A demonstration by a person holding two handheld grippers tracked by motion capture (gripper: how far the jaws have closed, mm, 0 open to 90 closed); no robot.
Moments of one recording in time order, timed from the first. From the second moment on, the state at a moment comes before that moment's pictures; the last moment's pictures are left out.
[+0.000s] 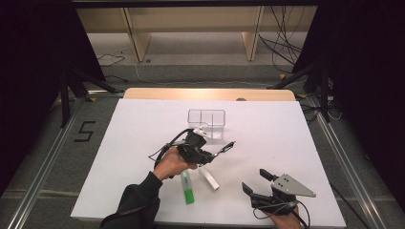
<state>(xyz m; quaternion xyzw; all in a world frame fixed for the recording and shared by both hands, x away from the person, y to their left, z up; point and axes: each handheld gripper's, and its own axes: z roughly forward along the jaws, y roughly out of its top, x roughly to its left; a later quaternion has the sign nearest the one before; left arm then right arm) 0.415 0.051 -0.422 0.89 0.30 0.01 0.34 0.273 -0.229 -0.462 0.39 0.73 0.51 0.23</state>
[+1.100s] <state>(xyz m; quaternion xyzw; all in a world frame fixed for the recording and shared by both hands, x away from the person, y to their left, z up) 0.357 0.057 -0.412 0.94 0.19 -0.03 0.27 0.254 -0.129 -0.461 0.13 0.84 0.35 0.40</state>
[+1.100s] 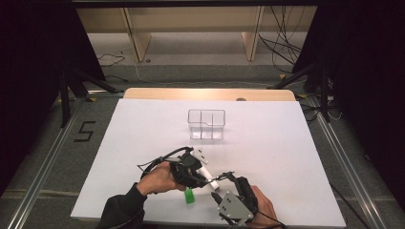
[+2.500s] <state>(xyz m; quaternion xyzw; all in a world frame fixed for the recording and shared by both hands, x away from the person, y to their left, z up) 0.345 0.048 -0.411 0.95 0.17 -0.05 0.25 0.242 -0.094 -0.493 -0.07 0.82 0.17 0.54</state>
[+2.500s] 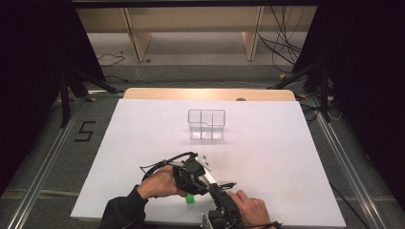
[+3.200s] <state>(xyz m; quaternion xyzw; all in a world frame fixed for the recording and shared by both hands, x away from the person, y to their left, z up) 0.351 0.090 -0.386 0.93 0.20 -0.02 0.29 0.246 -0.105 -0.489 -0.05 0.82 0.18 0.54</state>
